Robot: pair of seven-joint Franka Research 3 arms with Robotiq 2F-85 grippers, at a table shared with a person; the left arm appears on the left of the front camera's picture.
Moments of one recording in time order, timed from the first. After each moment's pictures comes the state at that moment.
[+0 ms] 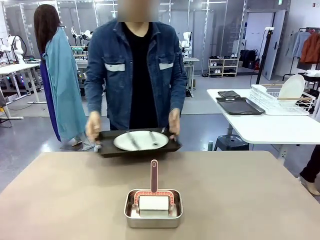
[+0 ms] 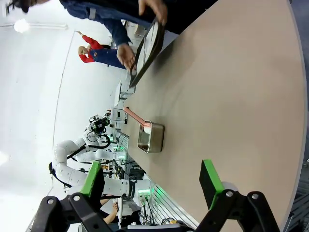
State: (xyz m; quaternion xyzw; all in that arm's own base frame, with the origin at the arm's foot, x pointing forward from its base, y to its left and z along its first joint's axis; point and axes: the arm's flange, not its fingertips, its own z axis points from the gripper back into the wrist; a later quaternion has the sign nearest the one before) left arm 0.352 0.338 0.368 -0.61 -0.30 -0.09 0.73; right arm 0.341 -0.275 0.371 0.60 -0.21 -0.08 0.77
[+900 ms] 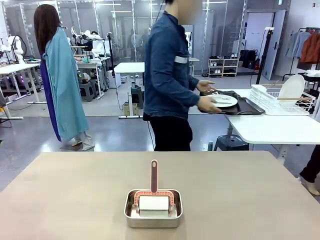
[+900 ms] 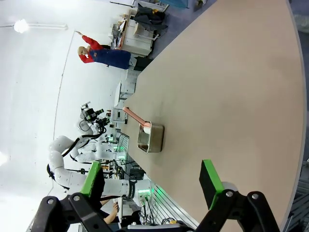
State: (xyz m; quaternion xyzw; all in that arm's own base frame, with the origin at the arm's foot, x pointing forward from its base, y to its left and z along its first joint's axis) left arm 0.450 0.241 0.445 -0.57 -0.25 -0.21 0.75; right arm 0.341 -0.275 0.370 0.60 -0.21 -0.08 0.77
